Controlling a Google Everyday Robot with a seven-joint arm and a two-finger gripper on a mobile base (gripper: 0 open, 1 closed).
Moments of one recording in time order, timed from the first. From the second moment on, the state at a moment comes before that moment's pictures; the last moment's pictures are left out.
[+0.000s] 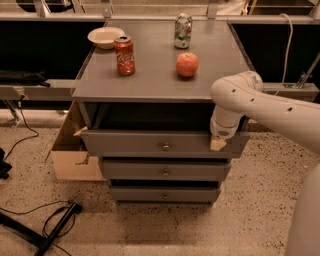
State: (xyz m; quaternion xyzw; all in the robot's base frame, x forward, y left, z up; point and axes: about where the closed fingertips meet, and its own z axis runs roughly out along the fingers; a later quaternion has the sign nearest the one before) arm 0.626 -0.200 0.633 -0.62 0.78 -0.04 0.05
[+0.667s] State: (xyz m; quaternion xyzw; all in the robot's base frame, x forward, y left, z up) arm 0.619 -0.197 0.644 -0.62 0.78 -0.04 0.06
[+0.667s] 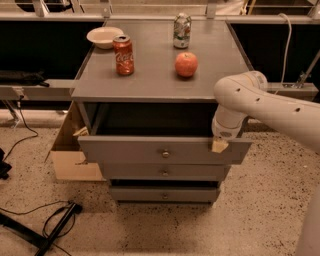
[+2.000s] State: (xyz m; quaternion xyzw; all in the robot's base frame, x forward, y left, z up) arm 0.573 -0.207 0.649 -0.64 0.77 -0.02 0.07
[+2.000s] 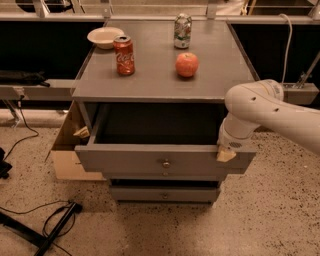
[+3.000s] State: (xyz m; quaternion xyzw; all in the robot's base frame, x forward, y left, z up) arm 0.559 -0.208 0.650 -0.65 0.75 -0.01 0.08
